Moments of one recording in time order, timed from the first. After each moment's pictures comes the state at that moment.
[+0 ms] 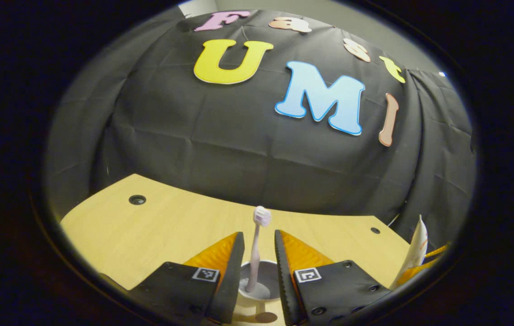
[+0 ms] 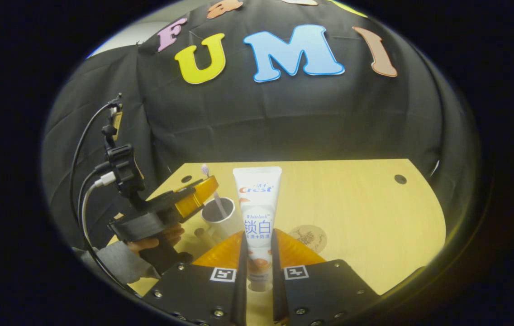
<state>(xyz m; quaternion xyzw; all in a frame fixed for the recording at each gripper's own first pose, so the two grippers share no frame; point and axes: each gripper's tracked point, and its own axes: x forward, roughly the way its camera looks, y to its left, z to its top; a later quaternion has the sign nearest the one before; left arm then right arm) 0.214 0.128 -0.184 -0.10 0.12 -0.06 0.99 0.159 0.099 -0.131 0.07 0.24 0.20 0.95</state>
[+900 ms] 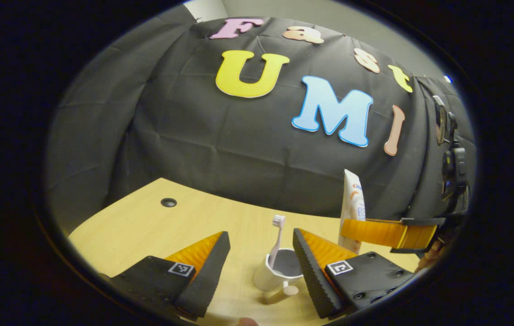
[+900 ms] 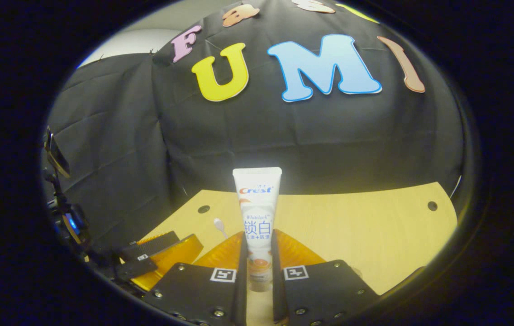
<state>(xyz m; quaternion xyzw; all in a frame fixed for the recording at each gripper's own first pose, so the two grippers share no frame) 0.137 0.188 -0.144 -0.10 0.11 -0.01 0.99 0.240 0.183 -0.086 0.09 0.15 0.25 0.95</state>
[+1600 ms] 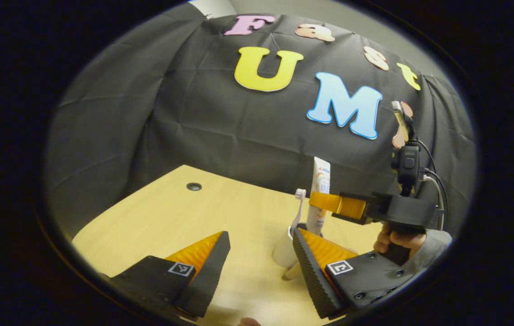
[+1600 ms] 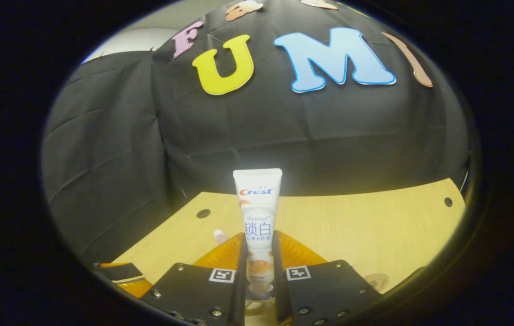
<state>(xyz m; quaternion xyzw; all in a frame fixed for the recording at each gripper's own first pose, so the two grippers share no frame) 0.068 0.220 -0.164 -0.11 0.15 0.02 0.98 0.284 0.236 -0.124 0.09 0.15 0.25 0.95</state>
